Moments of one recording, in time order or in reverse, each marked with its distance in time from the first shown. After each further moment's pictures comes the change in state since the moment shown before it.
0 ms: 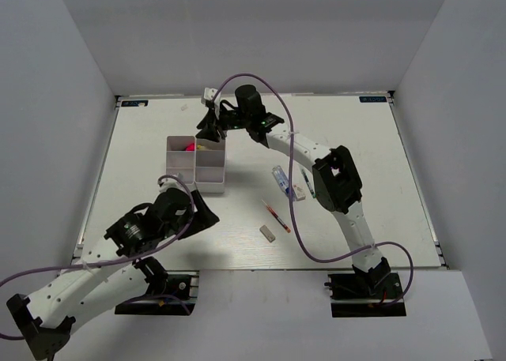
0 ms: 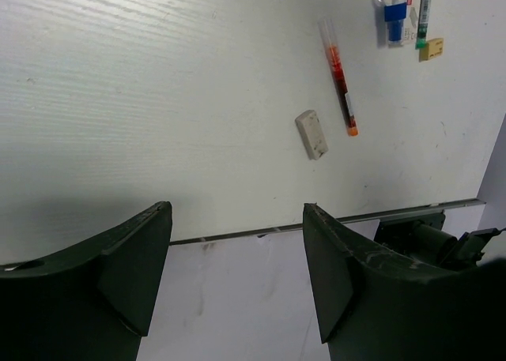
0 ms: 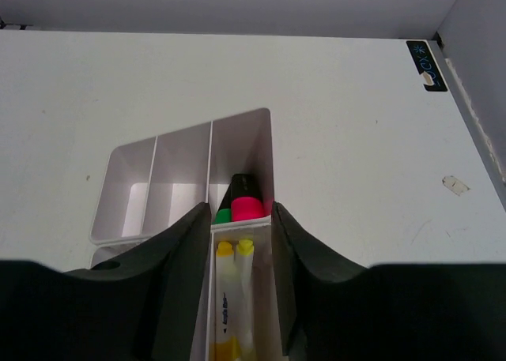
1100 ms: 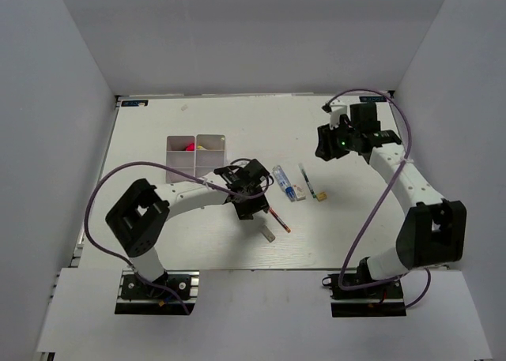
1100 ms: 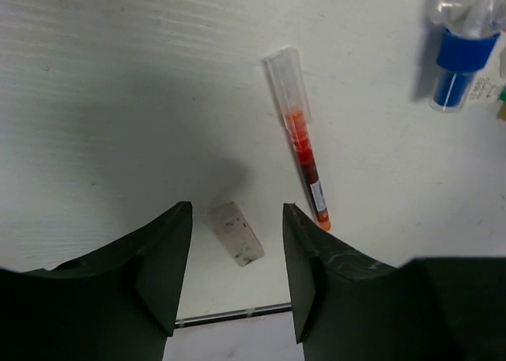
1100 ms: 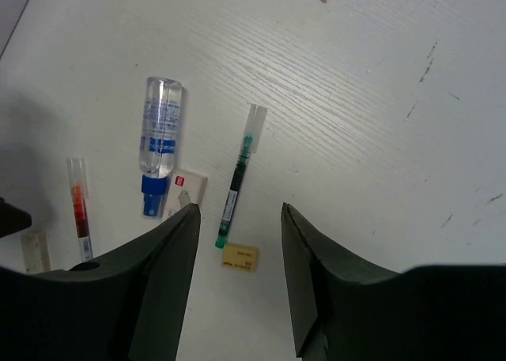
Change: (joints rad) left arm -0.080 1.055 0.406 0.285 0.112 -0.130; right arm -0.521 -0.828 -0.803 -0.610 0.449 0.058
